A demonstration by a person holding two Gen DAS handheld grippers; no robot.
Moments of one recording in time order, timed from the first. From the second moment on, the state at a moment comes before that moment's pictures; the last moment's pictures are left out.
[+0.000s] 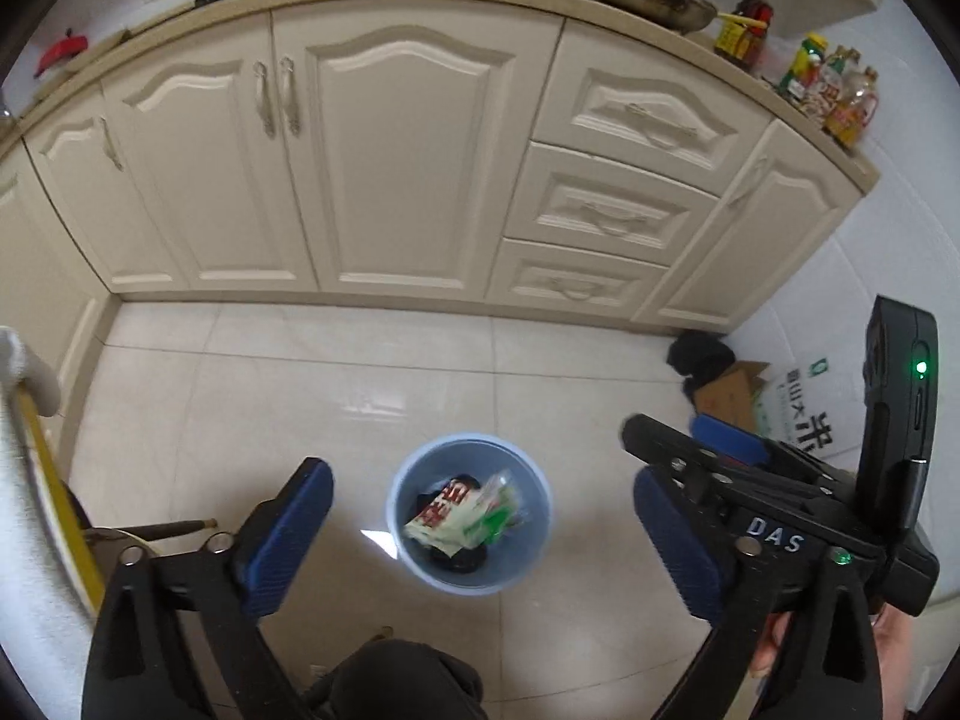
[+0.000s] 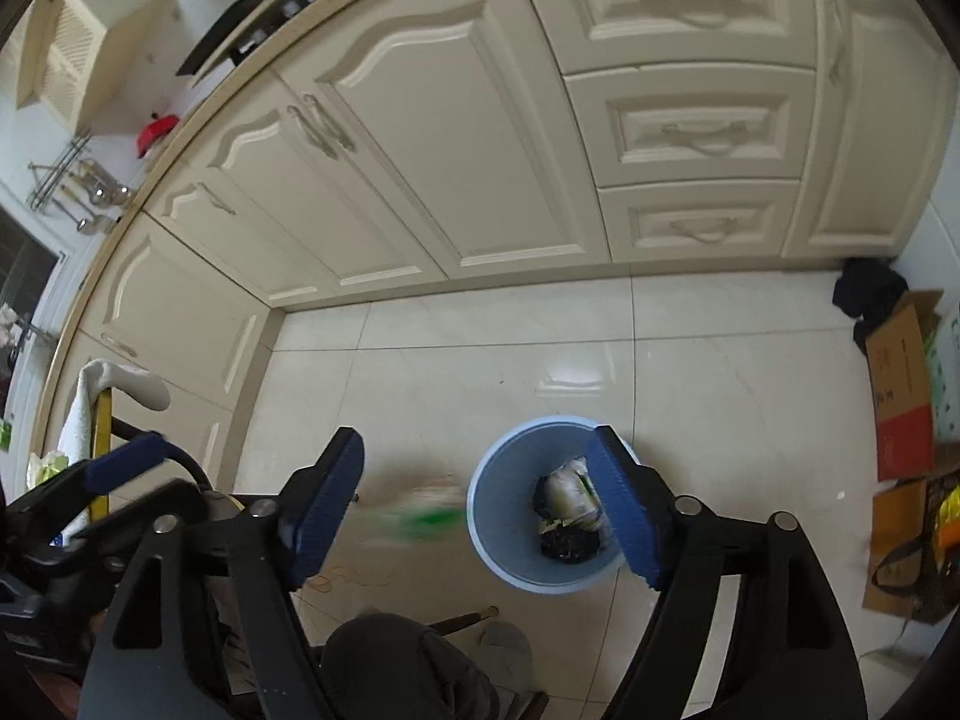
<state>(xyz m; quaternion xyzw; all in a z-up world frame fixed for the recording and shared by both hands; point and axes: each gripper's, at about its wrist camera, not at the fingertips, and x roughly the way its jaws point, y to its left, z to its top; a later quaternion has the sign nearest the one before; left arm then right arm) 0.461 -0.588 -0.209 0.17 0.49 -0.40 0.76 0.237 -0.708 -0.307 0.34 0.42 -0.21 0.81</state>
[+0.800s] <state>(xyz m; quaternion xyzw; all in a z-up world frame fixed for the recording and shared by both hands) 0.375 -0.347 -0.087 0.08 0.36 -0.36 0.86 0.234 -0.610 -0.195 0.28 0.36 -0.22 0.86</state>
